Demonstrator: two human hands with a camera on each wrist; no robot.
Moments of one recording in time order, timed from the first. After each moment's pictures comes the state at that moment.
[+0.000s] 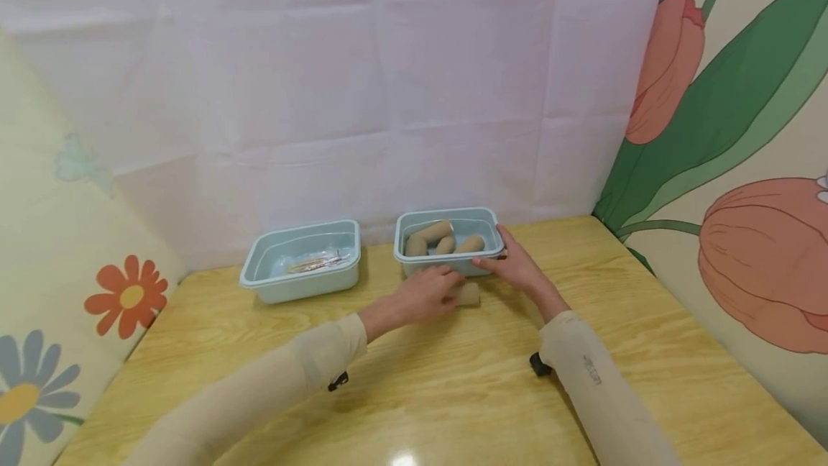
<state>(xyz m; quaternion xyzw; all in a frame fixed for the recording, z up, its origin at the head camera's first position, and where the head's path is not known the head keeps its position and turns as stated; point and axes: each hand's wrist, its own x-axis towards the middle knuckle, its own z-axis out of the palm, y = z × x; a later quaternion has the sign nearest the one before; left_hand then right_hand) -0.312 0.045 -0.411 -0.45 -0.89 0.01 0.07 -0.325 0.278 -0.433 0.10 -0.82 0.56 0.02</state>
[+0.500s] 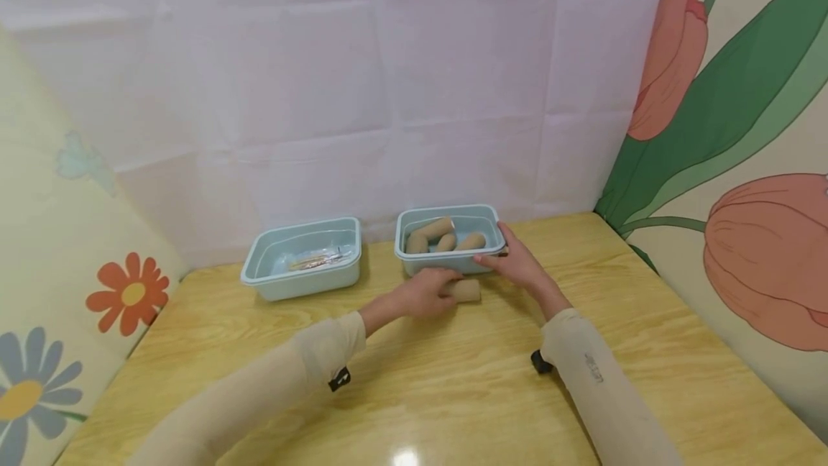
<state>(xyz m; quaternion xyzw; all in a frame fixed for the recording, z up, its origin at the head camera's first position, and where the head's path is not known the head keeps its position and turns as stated) -0.325 0.039 -0.420 -0.44 -0.89 -0.13 -0.02 -0.321 0.277 -0.428 0.10 -0.82 0.57 0.01</state>
